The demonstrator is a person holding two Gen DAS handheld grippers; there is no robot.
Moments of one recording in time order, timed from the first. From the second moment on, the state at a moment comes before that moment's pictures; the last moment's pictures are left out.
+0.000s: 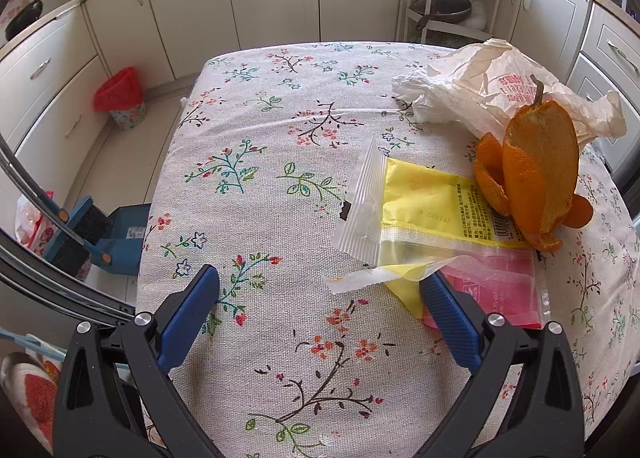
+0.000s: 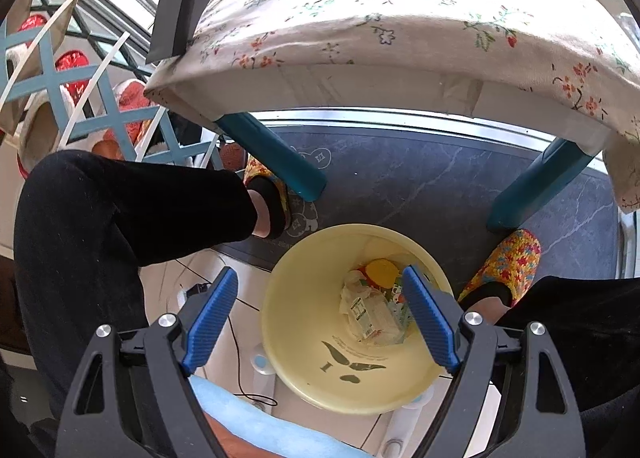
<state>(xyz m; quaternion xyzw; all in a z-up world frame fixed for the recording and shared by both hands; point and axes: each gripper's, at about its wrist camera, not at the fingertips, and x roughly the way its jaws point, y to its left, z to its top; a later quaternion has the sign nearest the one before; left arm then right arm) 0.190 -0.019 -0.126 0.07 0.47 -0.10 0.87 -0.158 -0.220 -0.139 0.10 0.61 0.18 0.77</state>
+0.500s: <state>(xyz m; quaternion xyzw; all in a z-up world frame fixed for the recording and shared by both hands) 0.190 -0.019 -0.126 0.07 0.47 -0.10 0.87 -0.164 -0.225 -0.140 0.08 0.61 0.16 0.78</state>
